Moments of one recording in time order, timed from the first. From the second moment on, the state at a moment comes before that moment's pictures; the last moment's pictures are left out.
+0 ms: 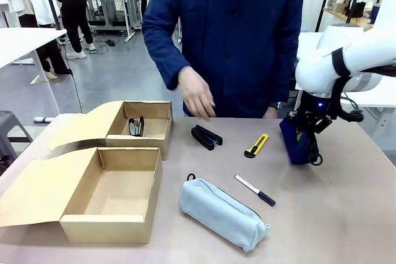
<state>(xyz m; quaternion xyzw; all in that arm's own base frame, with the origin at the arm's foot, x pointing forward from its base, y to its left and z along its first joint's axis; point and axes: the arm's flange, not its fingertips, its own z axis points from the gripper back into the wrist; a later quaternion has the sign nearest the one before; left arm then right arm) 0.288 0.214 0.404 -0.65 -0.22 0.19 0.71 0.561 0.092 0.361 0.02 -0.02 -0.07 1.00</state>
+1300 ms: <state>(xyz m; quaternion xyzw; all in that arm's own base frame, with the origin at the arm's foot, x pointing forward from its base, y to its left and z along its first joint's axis) 0.287 0.214 0.404 -0.65 -0.22 0.19 0.71 0.278 0.029 0.490 0.05 -0.05 -0.02 1.00</state>
